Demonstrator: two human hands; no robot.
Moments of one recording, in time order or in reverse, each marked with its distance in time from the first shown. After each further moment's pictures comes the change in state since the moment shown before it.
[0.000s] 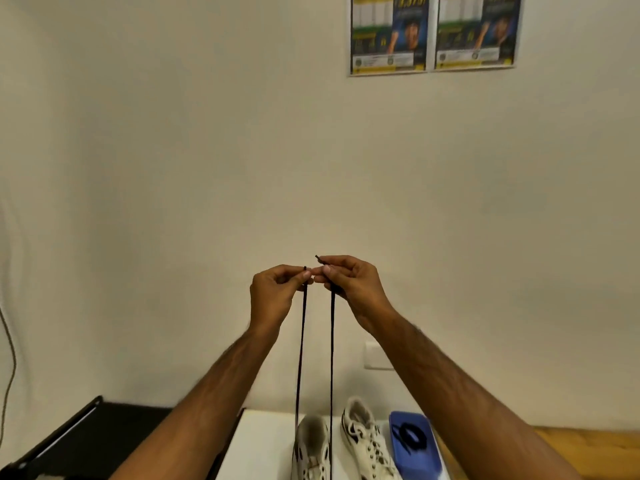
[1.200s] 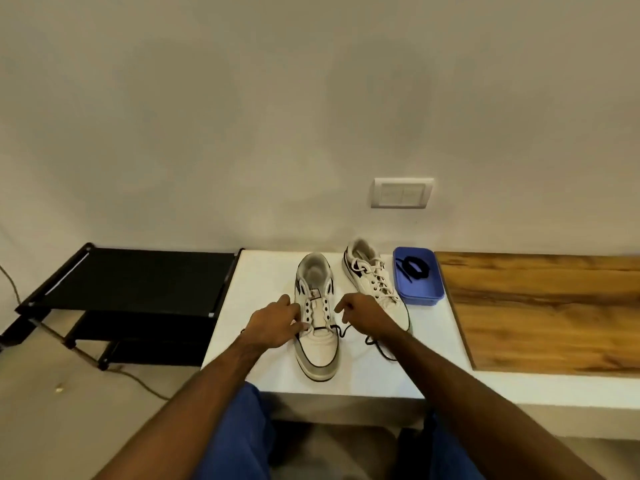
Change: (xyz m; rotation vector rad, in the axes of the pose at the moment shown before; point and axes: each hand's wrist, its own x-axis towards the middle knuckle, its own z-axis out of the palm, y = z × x) left_hand -0.159 -0.314 -0.053 1.243 -1.059 -0.336; right_hand -0.154 0.322 -0.065 -0.913 -0.297 0.785
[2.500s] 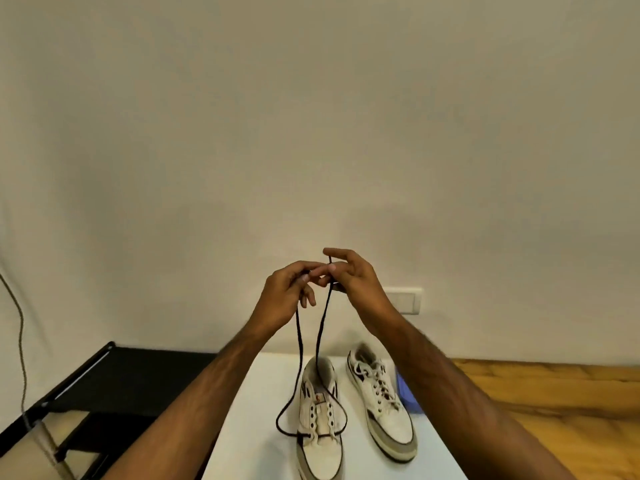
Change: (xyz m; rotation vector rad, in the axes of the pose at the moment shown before) left_hand -0.081 0.072 -0.237 -0.930 0.723 0.404; right_hand -0.083 -0.183 -0.164 0.780 0.294 -0.642
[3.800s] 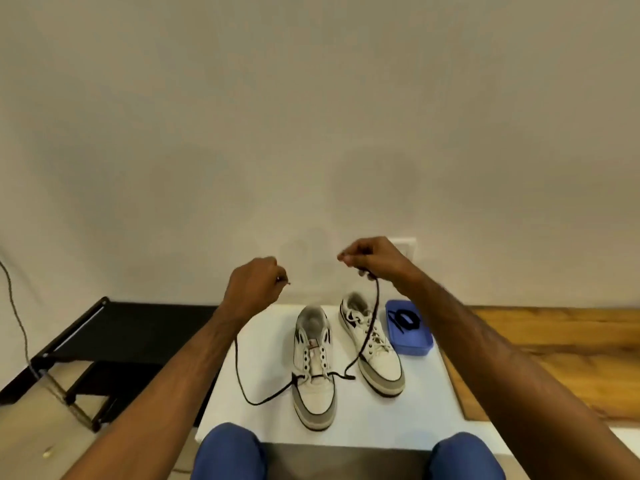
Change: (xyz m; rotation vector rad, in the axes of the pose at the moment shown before) left_hand -0.021 -0.077 -0.006 1.048 -0.148 -0.010; right_hand -0.006 0.041 -0.064 -0.447 -0.085 0.275
